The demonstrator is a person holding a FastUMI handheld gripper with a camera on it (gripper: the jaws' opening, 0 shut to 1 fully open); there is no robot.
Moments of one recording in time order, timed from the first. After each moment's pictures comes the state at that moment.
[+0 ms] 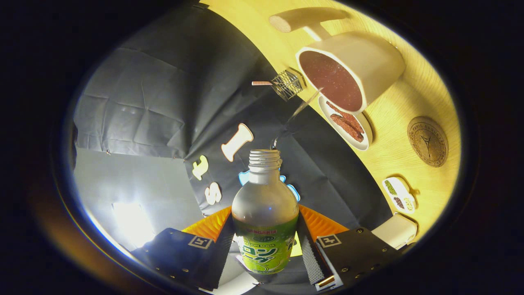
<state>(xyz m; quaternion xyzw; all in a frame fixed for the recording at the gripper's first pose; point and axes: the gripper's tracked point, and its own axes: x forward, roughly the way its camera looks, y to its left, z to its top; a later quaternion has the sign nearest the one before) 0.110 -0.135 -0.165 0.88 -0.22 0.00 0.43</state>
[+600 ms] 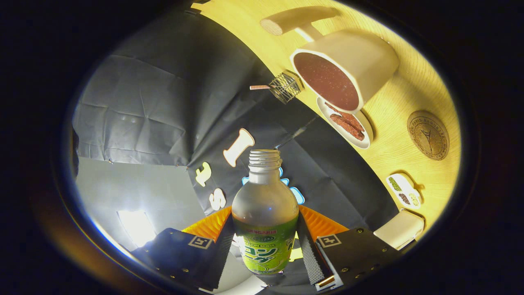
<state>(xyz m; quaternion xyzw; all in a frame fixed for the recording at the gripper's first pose) 0.111 -0.138 -0.164 0.88 -0.23 0.00 0.42</state>
